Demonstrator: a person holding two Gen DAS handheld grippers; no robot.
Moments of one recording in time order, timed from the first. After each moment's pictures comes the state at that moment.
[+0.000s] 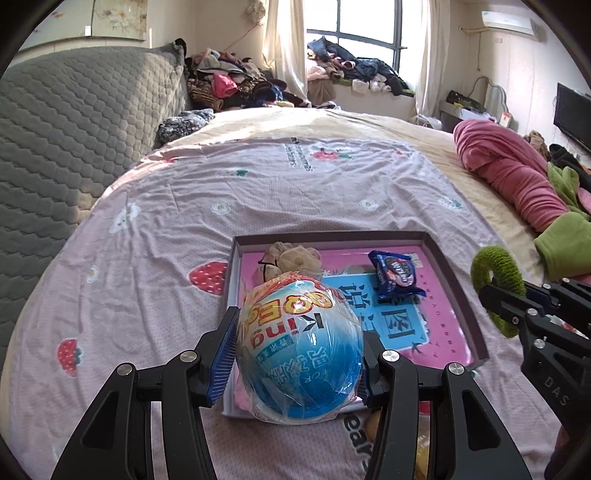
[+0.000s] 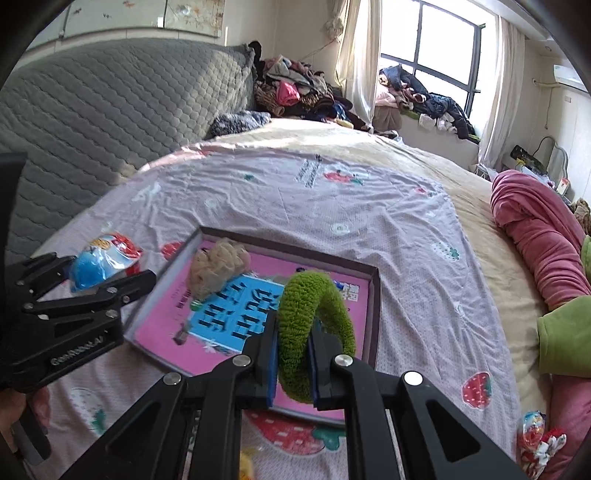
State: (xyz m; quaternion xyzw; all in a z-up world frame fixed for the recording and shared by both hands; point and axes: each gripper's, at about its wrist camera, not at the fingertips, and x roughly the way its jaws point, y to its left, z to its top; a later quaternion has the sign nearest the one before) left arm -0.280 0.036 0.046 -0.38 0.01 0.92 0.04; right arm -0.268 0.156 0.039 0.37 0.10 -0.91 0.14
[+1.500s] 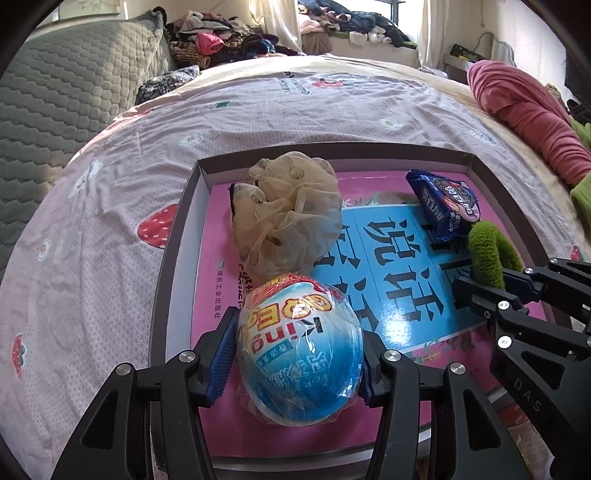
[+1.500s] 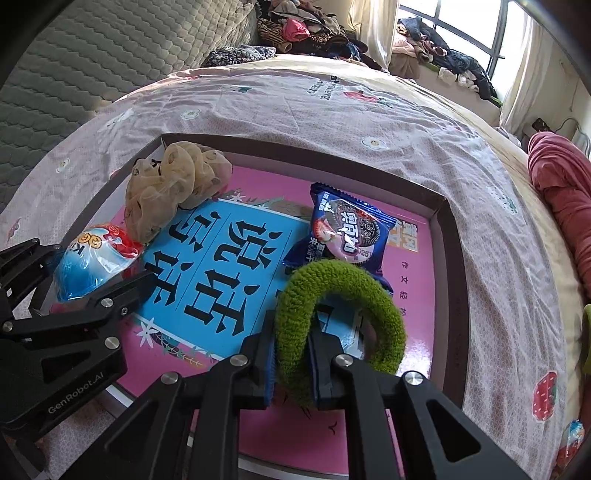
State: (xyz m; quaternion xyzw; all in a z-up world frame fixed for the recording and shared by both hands) left arm -0.333 0.052 -0.061 -0.46 0.05 0.89 0.04; right arm -0.338 0.131 -0.075 0.46 0.12 -0.87 0.15
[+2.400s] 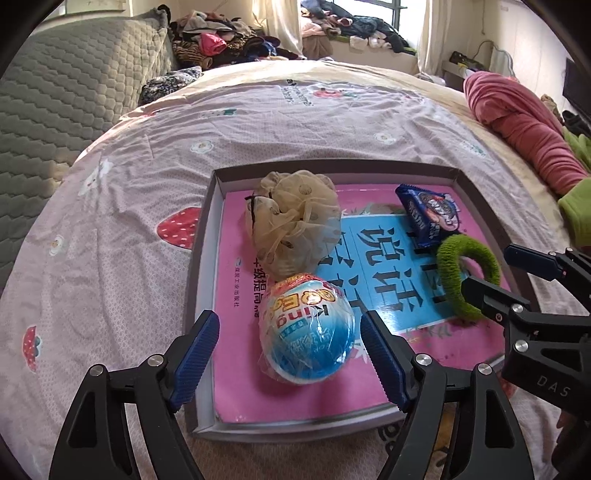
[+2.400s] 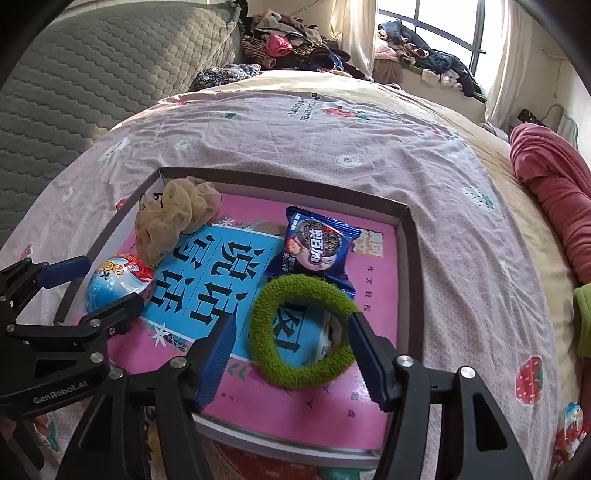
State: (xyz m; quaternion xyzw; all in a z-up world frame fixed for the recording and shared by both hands) left arm -0.313 0.040 -0.031 -0.45 0.03 0.89 0.05; right arm -0.319 0.153 -0.039 0.44 0.09 -0.88 0.13
